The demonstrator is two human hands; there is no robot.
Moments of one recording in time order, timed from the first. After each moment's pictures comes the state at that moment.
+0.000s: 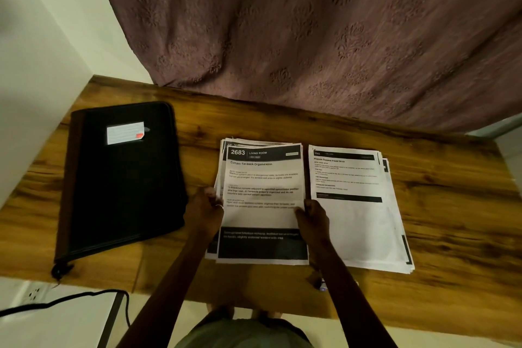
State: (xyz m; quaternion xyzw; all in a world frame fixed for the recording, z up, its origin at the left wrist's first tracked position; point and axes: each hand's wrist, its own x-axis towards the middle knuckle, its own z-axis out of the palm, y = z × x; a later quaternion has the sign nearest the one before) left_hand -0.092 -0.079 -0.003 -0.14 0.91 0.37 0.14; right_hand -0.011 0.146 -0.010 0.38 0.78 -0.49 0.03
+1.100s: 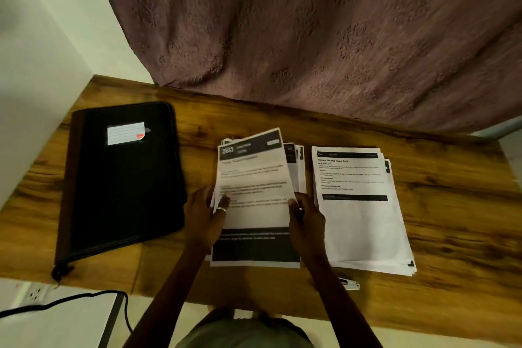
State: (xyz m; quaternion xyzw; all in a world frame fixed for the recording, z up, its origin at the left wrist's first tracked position) left_hand -0.082 -0.093 -0.021 -0.05 0.90 0.42 0.08; right_hand -0.006 0.116 0.016 0.26 0.84 -0.47 -0.10
